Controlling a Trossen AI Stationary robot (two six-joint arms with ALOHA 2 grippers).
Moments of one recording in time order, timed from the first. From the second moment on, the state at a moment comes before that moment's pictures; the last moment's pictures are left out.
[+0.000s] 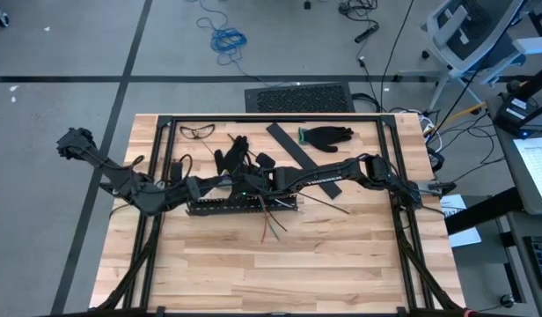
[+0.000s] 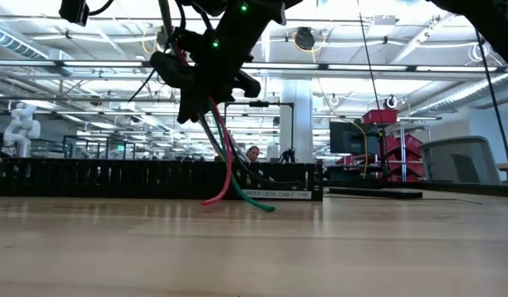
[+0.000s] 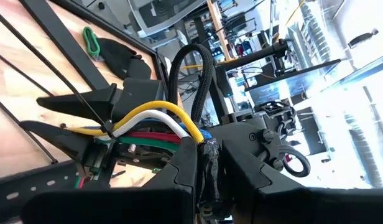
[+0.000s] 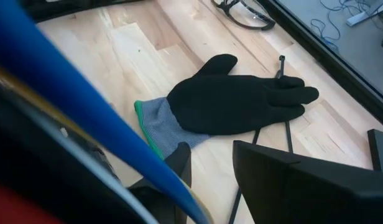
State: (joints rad) left arm -0.60 0.83 0.72 -0.07 -1.03 -1.34; right arm 0.03 2.26 1.92 -0.57 0.55 0.40
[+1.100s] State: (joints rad) left arm -0.63 0.69 0.73 -0.06 -1.06 -1.13; right arm 0.05 2.26 1.91 -0.58 0.42 0.40
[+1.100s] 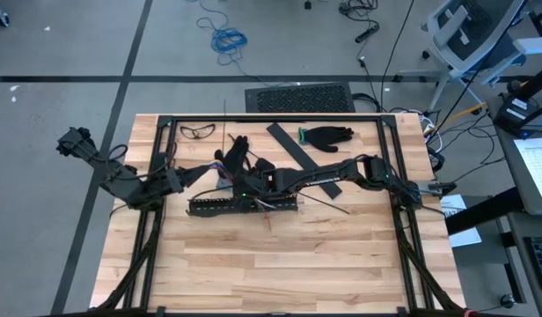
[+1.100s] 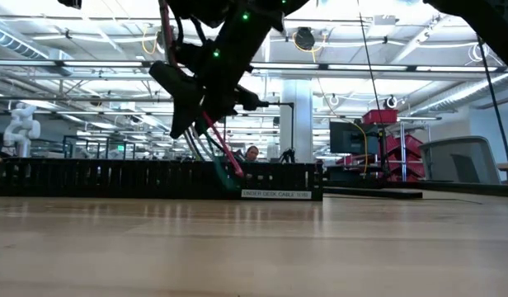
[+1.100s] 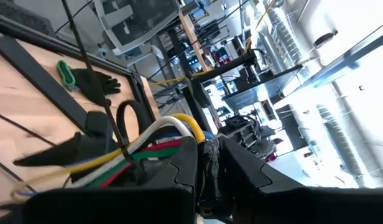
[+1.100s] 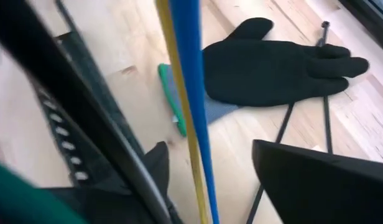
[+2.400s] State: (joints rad) left arm -0.62 0.62 0.73 -0.07 -1.10 -0.98; right arm 0.08 2.07 1.91 -0.68 0.32 0.35
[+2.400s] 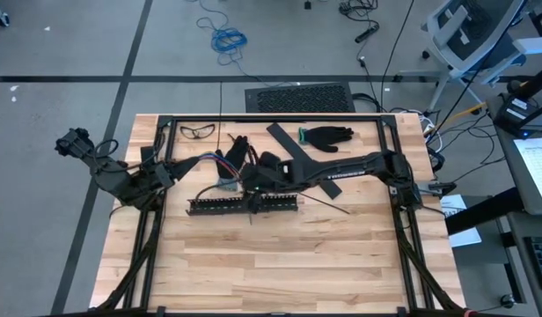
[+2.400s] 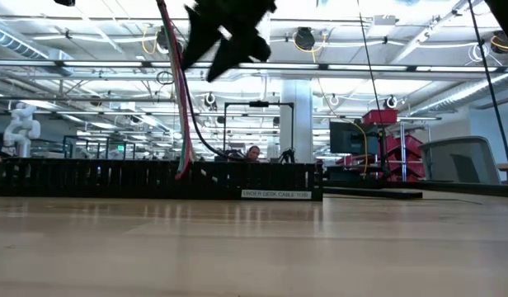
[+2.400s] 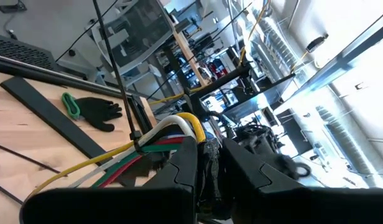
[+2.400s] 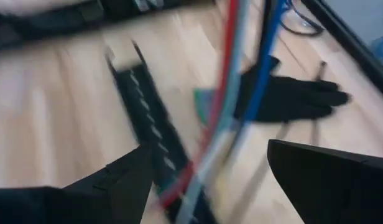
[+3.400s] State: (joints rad) left arm -0.62 0.62 0.73 -0.04 -1.09 -0.96; right arm 0.06 2.21 1.91 -0.38 0.73 0.65
